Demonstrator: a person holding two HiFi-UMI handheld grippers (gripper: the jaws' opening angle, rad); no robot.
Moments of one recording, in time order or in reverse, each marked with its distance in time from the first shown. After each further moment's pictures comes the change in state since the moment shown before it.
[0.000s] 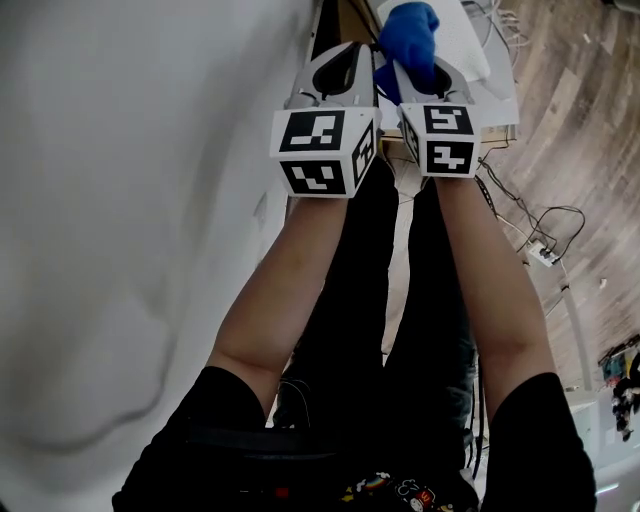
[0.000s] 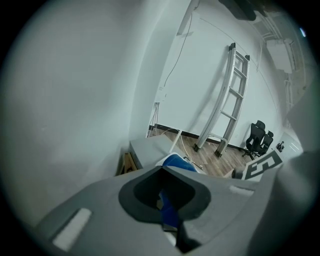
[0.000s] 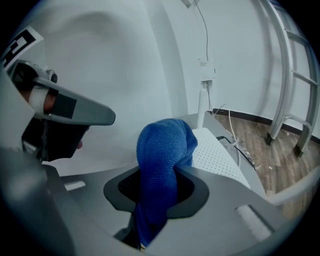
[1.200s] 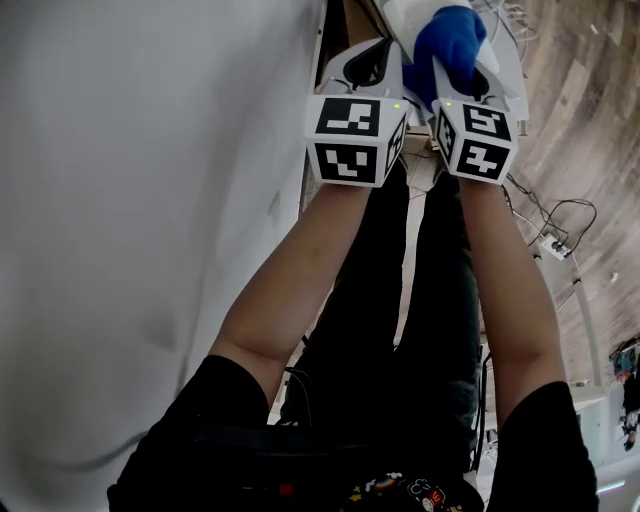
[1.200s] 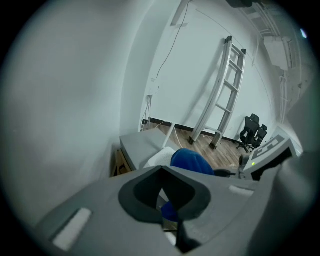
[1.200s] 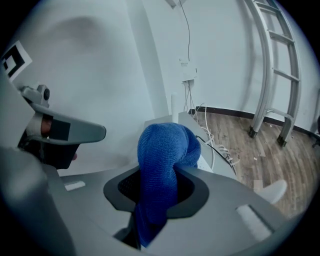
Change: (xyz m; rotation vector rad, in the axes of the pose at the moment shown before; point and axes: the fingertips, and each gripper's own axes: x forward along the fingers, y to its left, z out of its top) left arm 0.022 -0.017 -0.015 0.042 0.074 -0.071; right arm -0.019 -0.039 -0.007 0.107 0.014 -0.139
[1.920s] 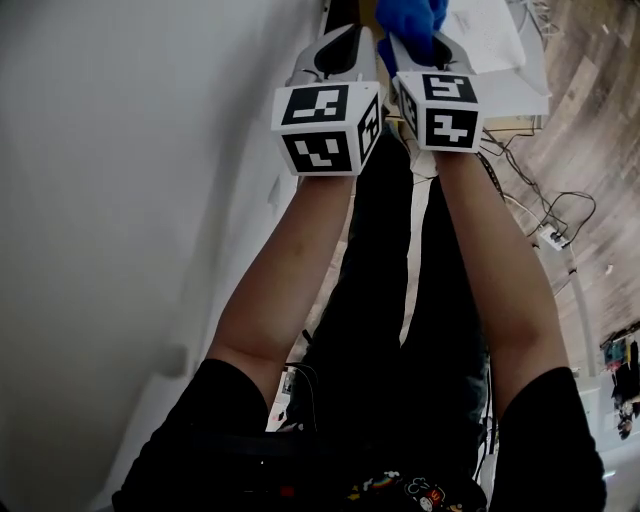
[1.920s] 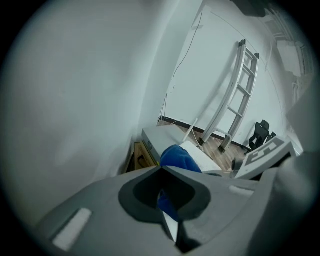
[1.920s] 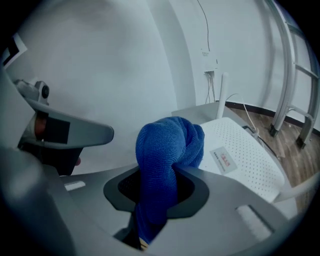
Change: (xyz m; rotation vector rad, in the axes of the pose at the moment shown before) left arm -0.022 0.069 -0.024 -0.091 0.014 0.091; right arm 0.051 0.090 -0.004 -0.046 0.045 0.137
